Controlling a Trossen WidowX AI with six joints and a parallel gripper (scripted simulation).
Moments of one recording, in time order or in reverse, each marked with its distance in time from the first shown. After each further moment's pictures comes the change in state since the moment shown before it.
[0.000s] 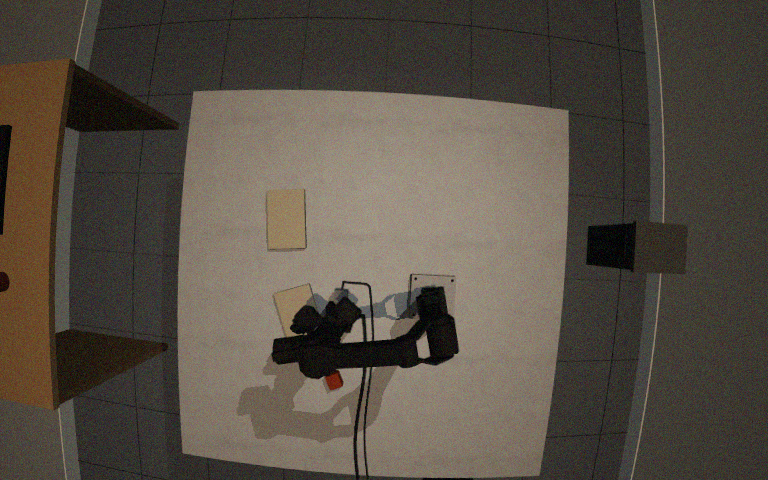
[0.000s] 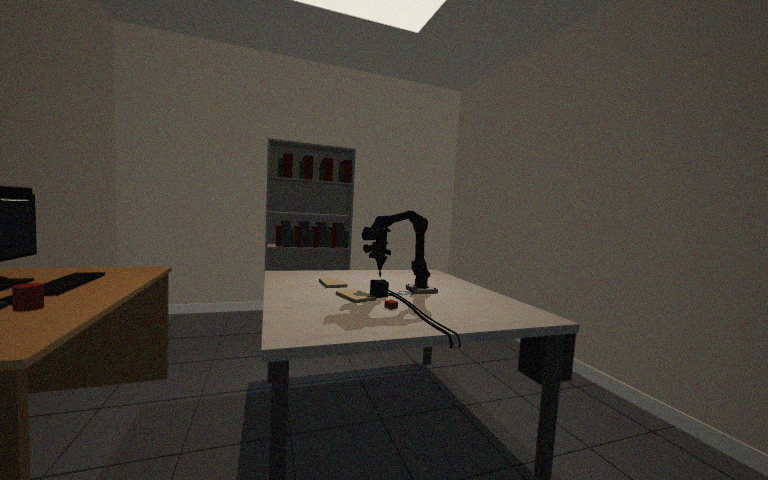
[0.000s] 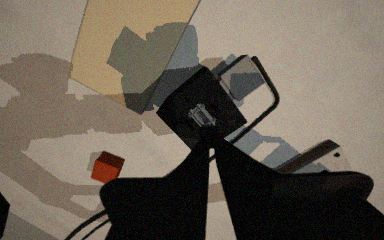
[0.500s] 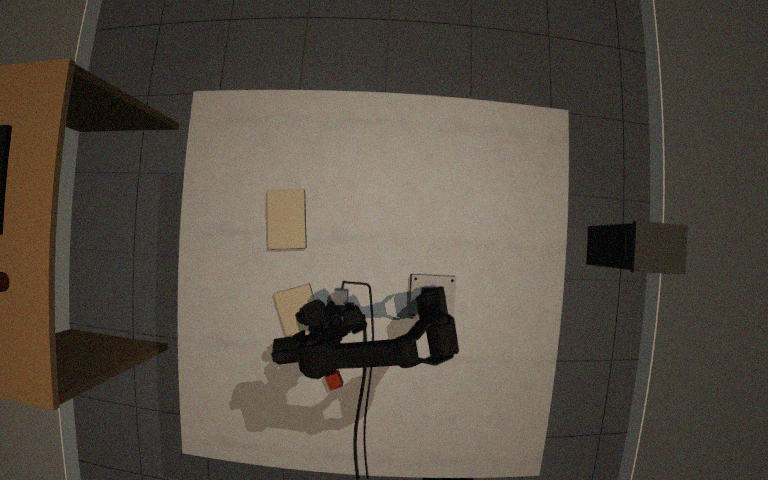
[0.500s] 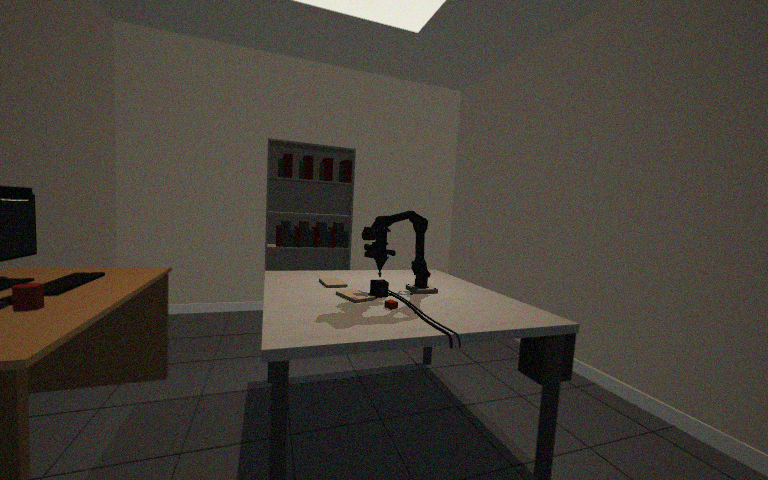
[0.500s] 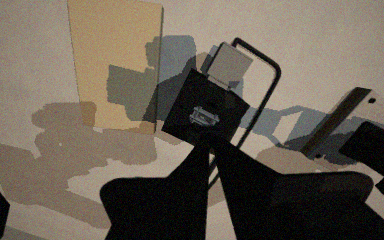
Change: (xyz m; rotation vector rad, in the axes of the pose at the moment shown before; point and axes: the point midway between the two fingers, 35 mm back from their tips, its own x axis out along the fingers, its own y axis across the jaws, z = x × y) arm 0.000 0.000 0.000 0.393 0.000 0.000
